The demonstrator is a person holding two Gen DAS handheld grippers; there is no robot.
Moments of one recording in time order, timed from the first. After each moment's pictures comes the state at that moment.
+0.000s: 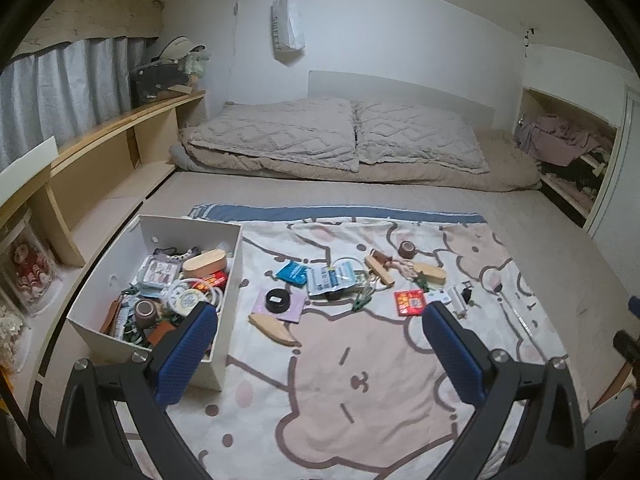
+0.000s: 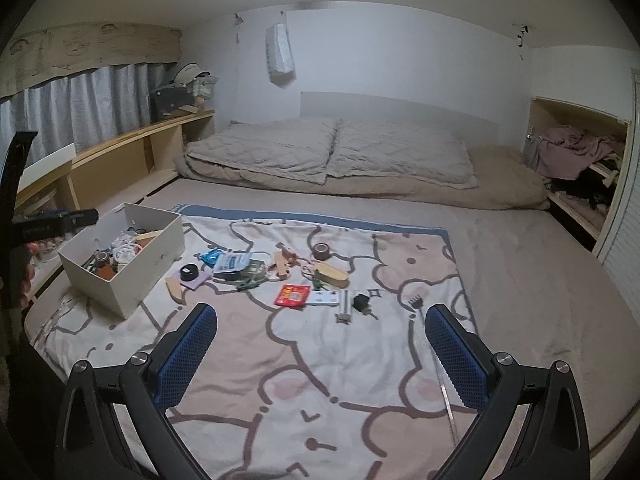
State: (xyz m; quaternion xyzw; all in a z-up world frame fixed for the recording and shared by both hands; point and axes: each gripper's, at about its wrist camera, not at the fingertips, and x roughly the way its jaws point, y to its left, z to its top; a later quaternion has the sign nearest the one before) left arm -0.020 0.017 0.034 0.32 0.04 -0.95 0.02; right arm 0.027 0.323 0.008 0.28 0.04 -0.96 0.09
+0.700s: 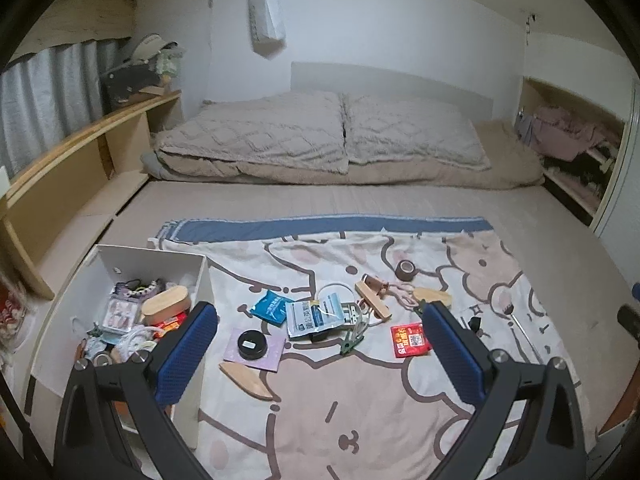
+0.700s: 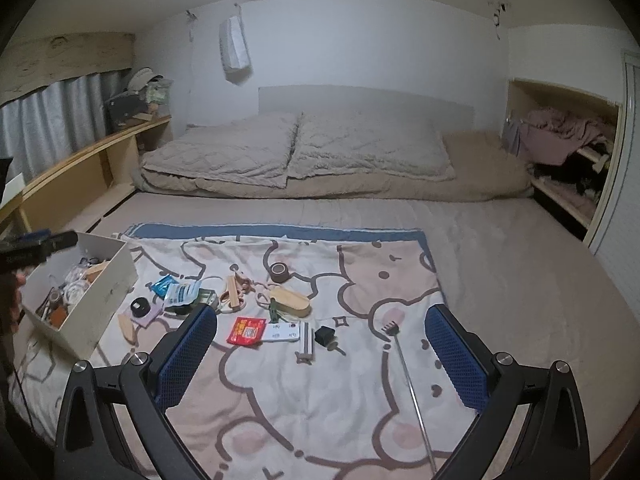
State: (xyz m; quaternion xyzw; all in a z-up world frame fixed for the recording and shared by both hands) left arm -0.136 0.038 0.016 0.33 0.02 -0.94 0.00; right arm -0.084 0.351 0.002 0.29 0.01 -0.95 0.03
